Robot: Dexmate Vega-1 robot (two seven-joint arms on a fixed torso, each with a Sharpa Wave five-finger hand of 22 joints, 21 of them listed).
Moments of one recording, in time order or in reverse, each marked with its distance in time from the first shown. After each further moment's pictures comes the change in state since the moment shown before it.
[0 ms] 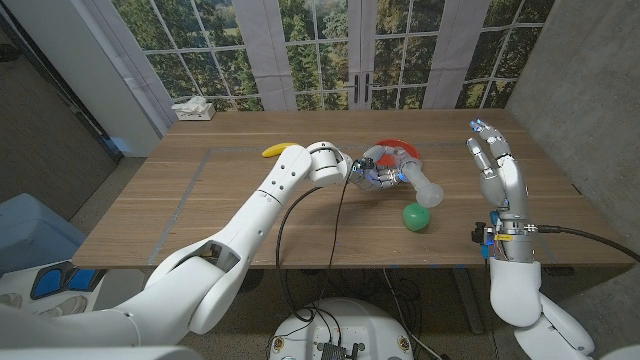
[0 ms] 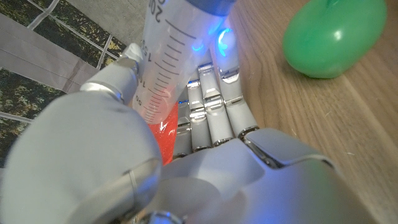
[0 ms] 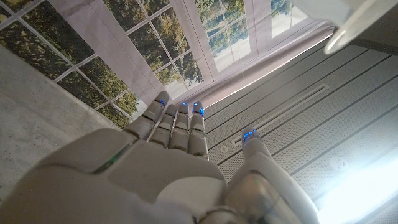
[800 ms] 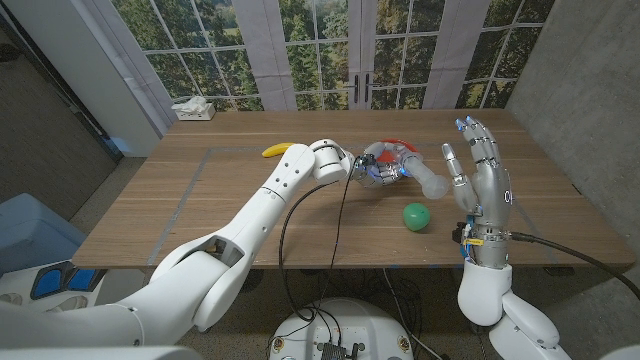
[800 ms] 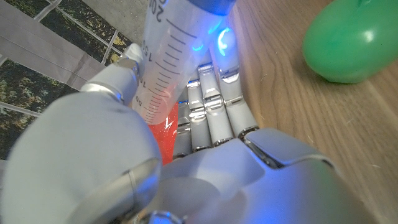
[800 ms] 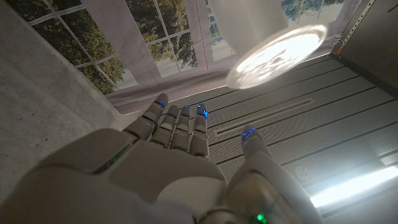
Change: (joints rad) left arm -0.029 -0.019 0.012 0.058 -0.017 -0.043 -0.011; left_hand -0.007 0.007 0.006 -0.006 0.000 0.000 0.000 0.002 0.000 0.011 -0.003 -0.027 -0.027 0.004 0.000 -0.016 -0.029 0.001 0.000 -0.010 0.000; right arm 0.045 -0.051 -0.180 -0.005 -0.286 -0.263 -0.309; right_hand 0.047 0.007 0.043 -0.016 0.000 -0.025 -0.050 -0.005 0.000 -0.036 -0.043 -0.009 -0.005 -0.028 -0.006 -0.020 -0.007 -0.032 -0.029 -0.048 0.000
